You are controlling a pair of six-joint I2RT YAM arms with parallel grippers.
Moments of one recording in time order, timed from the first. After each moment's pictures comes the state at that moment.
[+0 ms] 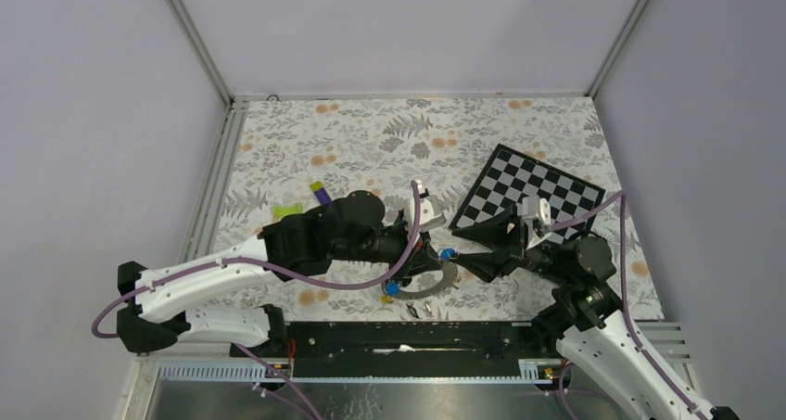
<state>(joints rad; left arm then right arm) -1.24 1.14 1.23 -0.48 0.21 -0.17 0.57 0.41 0.45 0.24 -0.74 0.33</state>
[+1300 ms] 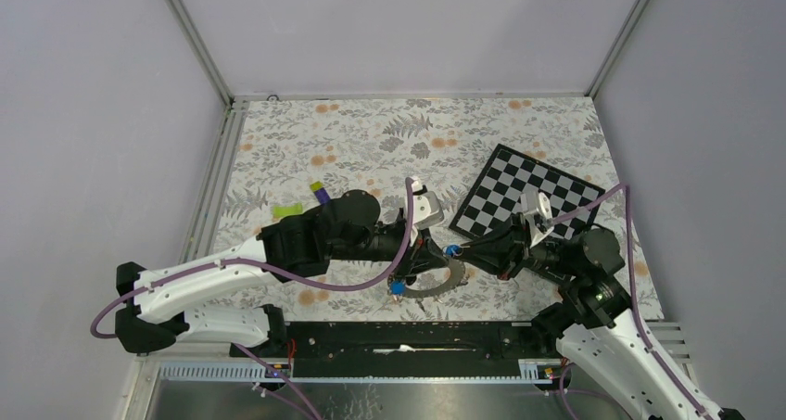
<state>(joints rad) -1.25 1.13 1.22 -0.40 0.23 -0.18 0.57 0.46 0.55 0.19 -0.85 0.42</state>
